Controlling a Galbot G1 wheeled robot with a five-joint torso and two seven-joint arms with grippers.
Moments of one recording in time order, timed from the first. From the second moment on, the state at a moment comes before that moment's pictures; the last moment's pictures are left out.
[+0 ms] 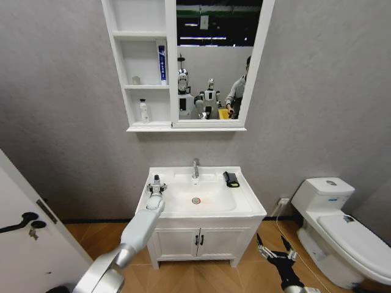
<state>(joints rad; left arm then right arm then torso) 0.45 -1.44 -0.08 -0.79 -0.36 0.14 -0.38 -1.88 1.29 0.70 2.00 0.35 0.28 0.08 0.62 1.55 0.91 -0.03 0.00</state>
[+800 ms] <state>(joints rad) 0.55 -1.18 -0.01 -1.20 -0.53 0.20 -0.38 -1.87 1.29 0.71 2.02 0.35 0.28 0.09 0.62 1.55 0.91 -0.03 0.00</state>
